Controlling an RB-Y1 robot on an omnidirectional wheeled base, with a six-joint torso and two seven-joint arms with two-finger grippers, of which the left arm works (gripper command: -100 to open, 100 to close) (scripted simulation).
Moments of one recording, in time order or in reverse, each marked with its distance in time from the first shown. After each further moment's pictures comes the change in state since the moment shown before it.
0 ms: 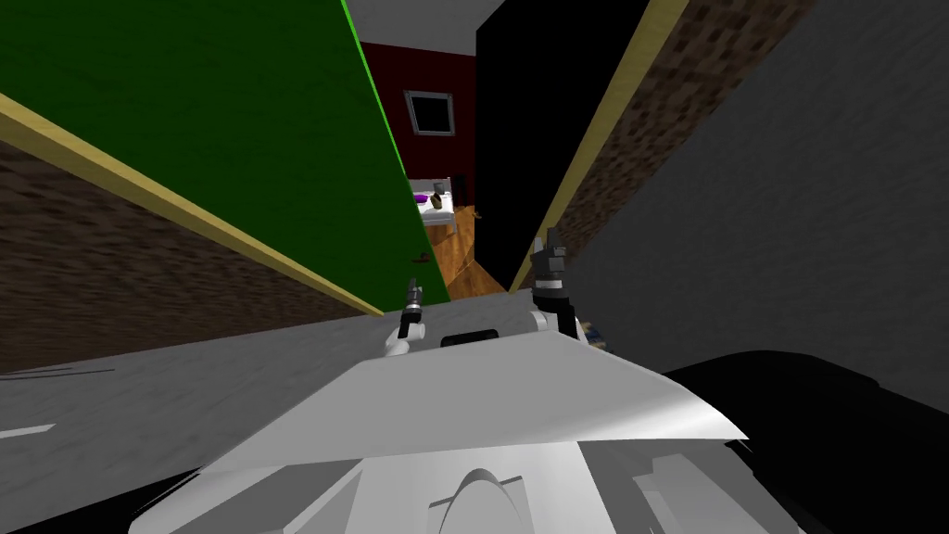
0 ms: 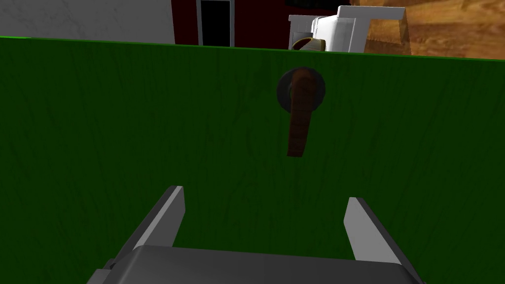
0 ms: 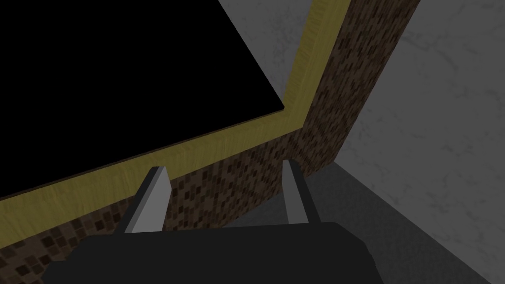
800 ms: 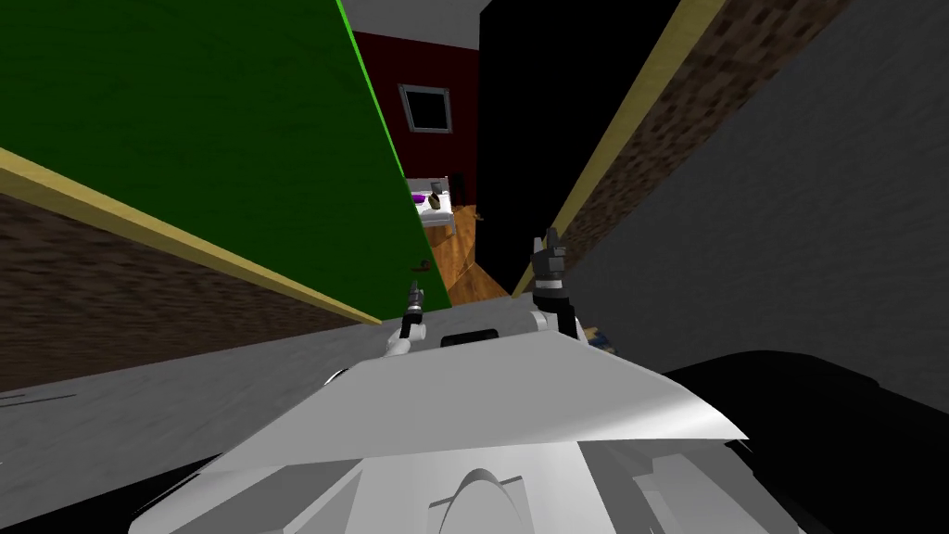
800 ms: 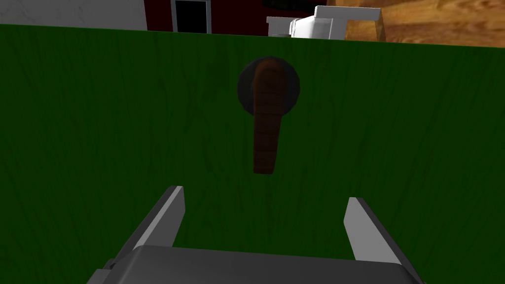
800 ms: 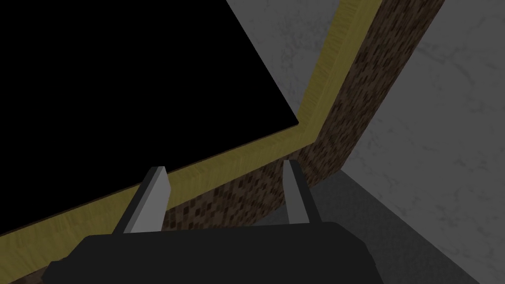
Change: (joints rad) arm -0.089 0.001 0.009 0.208 0.006 -0.054 0.011
